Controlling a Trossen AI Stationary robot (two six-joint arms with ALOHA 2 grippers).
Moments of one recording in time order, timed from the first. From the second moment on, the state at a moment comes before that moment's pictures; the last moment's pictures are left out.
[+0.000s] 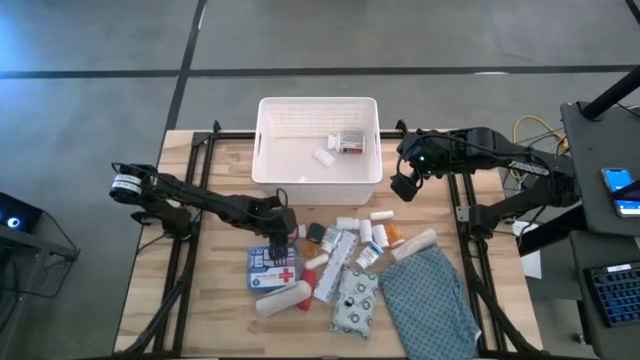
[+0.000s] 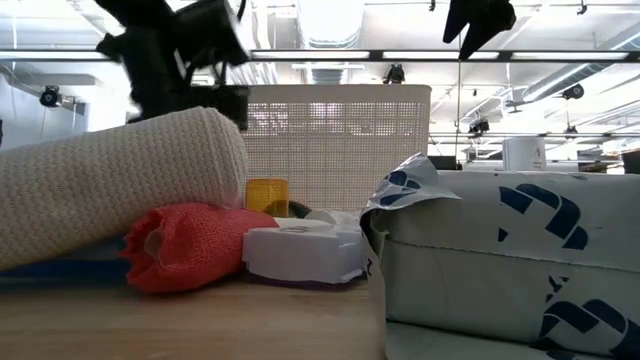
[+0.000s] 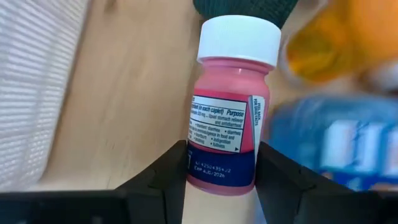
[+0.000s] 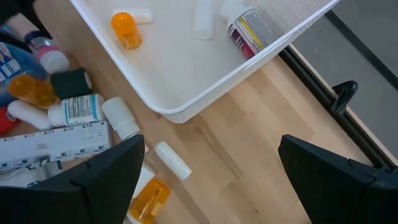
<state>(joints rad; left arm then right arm) -0.10 1.51 0.86 -0.49 -0.13 -0.32 -0.14 1.28 1.52 -1.29 0.29 0.45</state>
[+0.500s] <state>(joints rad) -0.15 1.48 1.63 -0.70 -0.59 -0.22 -0.14 1.28 1.52 -1.24 0.29 0.40</state>
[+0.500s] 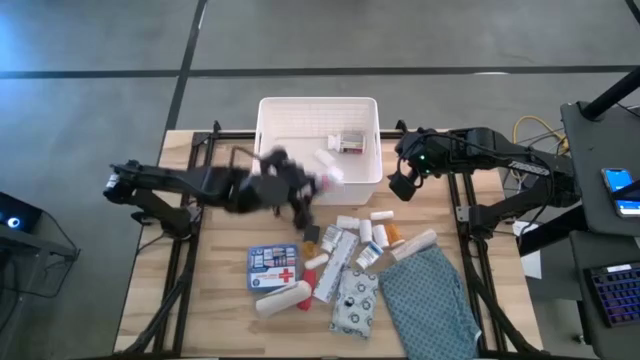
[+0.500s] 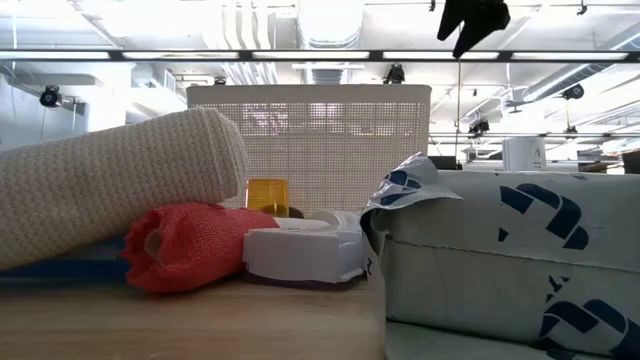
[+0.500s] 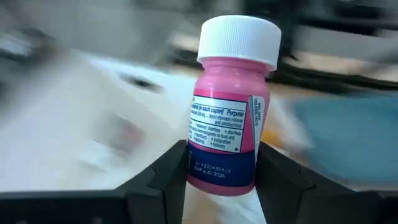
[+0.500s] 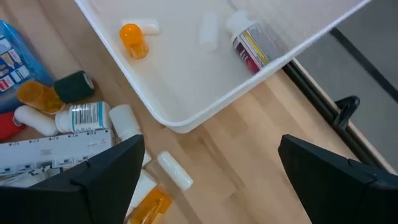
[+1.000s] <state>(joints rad) 0.22 1.56 1.65 -0.93 -0.60 -0.25 -0.09 1.27 1.52 -1.23 0.28 0.38</state>
